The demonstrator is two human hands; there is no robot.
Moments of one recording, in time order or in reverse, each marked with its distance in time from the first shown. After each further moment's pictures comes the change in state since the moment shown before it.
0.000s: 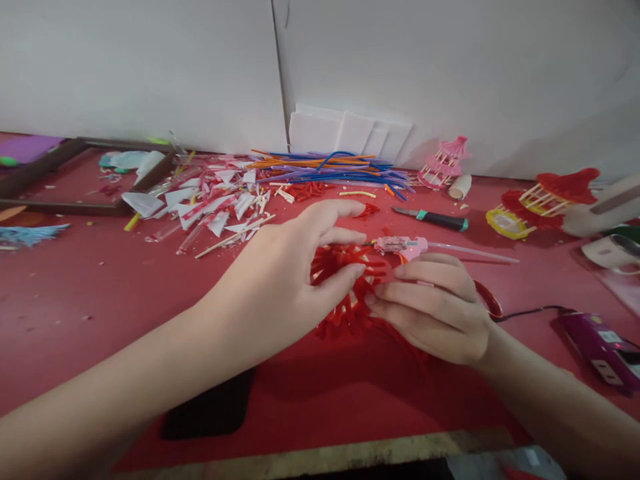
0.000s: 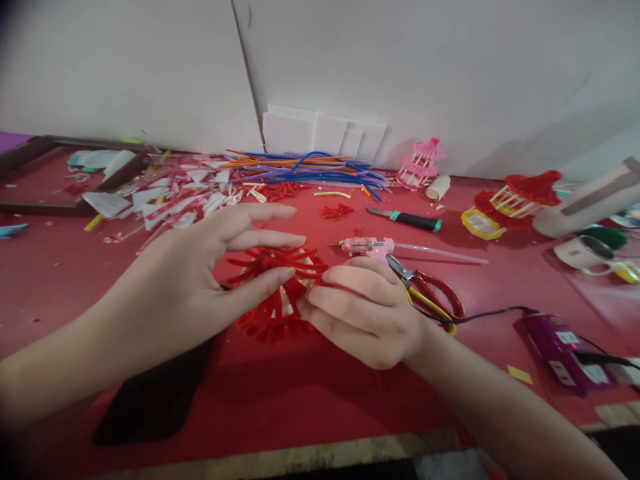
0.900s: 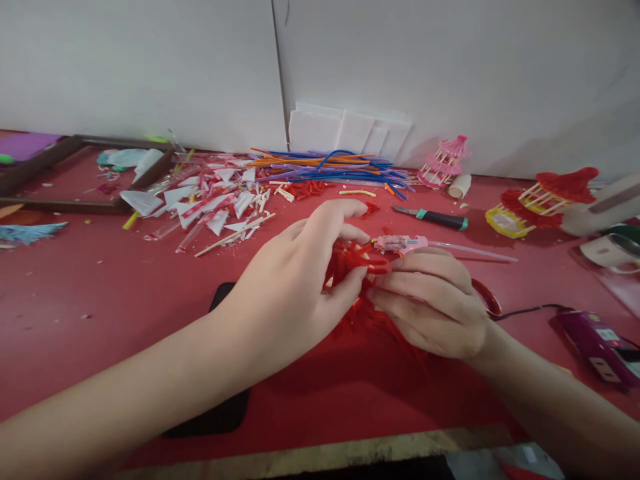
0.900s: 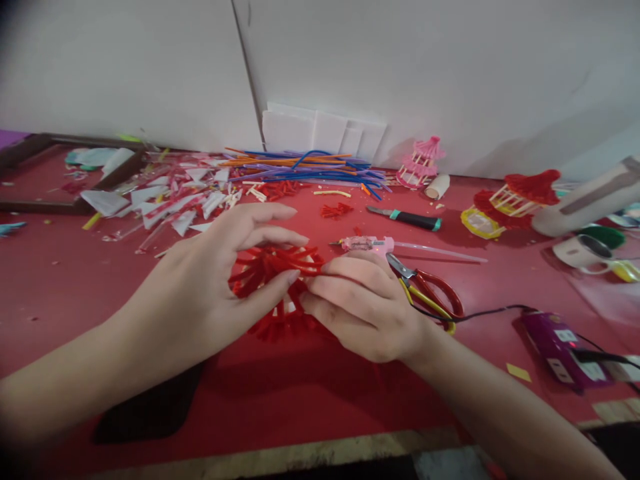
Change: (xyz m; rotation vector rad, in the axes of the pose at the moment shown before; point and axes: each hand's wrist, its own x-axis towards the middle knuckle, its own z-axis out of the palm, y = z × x) left_hand -0.005 0.008 0.012 0.164 0.048 0.039; right_hand 0.001 -0.002 0.002 0.017 -0.034 0.085
